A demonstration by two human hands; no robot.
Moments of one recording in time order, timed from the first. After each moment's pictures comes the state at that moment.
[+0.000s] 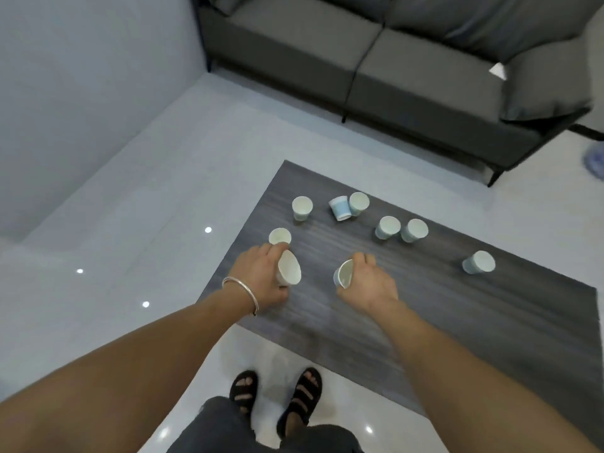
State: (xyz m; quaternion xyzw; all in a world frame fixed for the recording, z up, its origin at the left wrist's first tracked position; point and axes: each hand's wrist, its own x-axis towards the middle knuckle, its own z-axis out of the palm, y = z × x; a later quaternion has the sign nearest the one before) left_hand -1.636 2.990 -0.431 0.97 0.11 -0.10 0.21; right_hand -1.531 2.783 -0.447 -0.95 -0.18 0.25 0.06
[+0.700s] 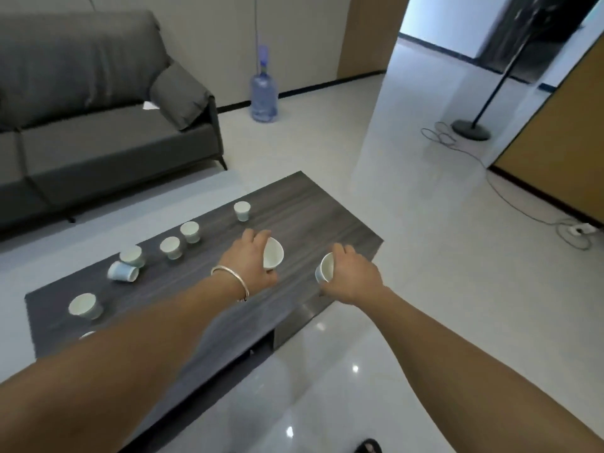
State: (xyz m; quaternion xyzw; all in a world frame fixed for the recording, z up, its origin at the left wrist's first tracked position) left_hand -1.673 2.695 -0.319 0.91 -0.37 -0.08 0.18; right_hand -1.809 2.516 -0.318 -0.96 0.25 0.04 0.12
